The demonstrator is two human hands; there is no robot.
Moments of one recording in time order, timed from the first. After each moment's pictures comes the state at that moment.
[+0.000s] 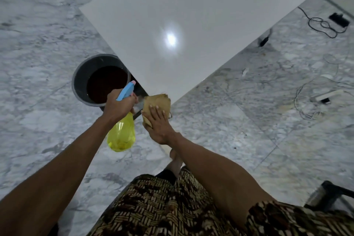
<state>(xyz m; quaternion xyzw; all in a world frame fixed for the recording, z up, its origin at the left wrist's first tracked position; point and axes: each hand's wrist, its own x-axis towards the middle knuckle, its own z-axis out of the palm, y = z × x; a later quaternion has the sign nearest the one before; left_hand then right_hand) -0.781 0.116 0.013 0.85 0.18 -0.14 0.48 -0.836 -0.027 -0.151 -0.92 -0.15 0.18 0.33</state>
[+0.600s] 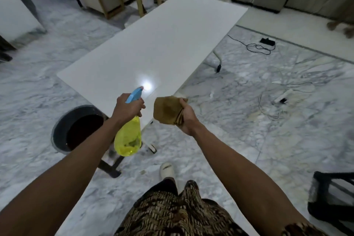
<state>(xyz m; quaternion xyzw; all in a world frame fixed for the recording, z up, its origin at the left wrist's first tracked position) -0.806 -0.022 0.110 0.86 0.00 -0.14 0.50 -0.862 -0.222 0.026 -0.41 0.25 0.09 0.87</state>
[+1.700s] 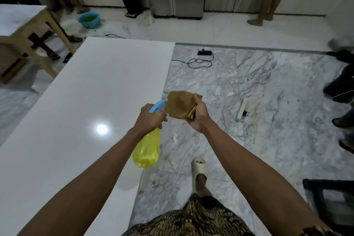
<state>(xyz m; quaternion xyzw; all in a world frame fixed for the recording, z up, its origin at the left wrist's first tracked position) -0.452 -0.522 0.090 0.80 -0.26 -0.31 0.44 -0.565 -0.675 0.052 -0.30 0.38 -0.16 0.86</state>
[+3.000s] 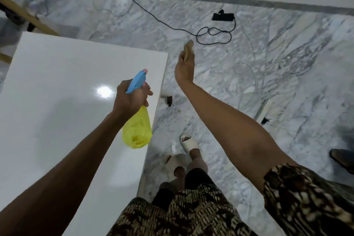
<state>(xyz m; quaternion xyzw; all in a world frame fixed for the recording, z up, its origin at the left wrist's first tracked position) -0.116 -0.930 0.021 0.81 -0.13 -0.30 0.48 -0.141 -1.113 -0.084 -0.57 0.49 -0.23 0.62</state>
